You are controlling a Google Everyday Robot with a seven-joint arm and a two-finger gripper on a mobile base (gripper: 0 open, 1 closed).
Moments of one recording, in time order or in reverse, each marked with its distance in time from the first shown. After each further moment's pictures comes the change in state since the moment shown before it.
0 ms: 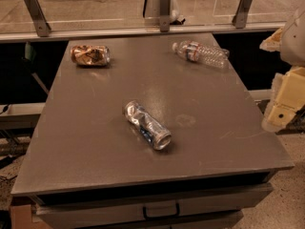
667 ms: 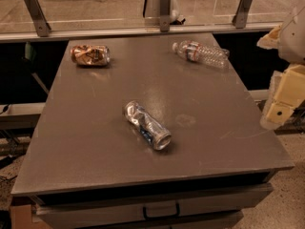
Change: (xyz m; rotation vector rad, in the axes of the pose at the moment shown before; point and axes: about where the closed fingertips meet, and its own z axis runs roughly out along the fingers) arm -0.004 -0.004 0.000 0.003 -0.013 -0.020
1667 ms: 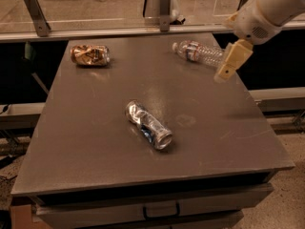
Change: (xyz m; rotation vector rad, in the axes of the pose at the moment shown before) arm -0.047 -0.141 0.084 0.079 -0.244 0.001
